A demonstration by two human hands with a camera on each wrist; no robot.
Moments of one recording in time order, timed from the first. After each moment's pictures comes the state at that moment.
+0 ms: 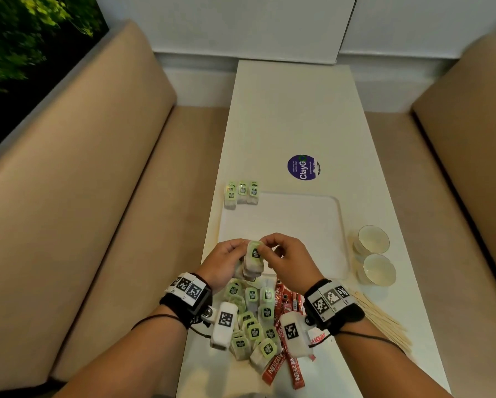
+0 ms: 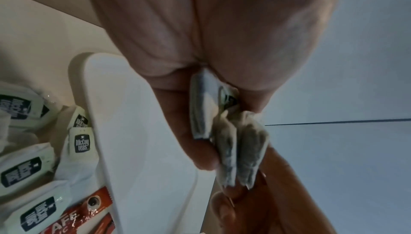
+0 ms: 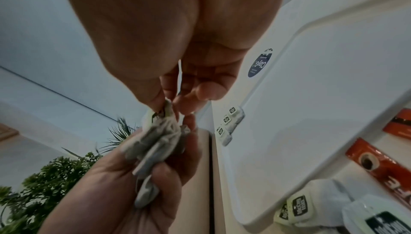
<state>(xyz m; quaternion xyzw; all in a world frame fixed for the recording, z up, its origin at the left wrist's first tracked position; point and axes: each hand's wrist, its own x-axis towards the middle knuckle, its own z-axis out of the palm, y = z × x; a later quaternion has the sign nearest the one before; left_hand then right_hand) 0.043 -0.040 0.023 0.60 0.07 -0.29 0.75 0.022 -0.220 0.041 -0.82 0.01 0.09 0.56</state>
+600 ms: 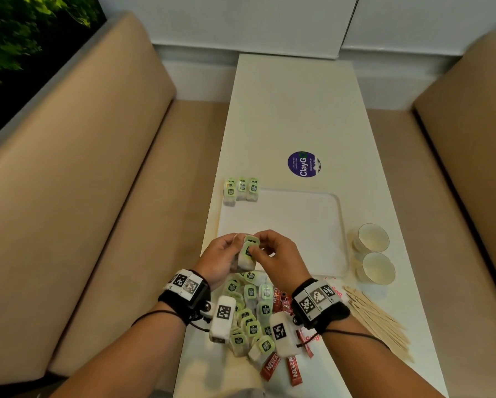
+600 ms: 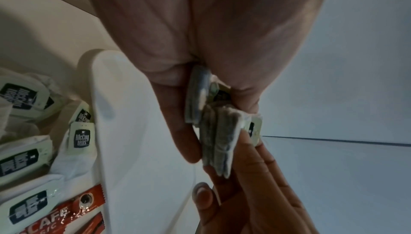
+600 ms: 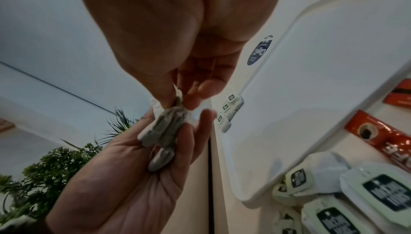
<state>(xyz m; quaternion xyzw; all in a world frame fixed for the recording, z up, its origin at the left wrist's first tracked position) 0.045 -0.037 0.015 0.57 0.10 -0.27 0.77 0.024 -0.201 0.023 -0.81 0.04 0.07 0.58</state>
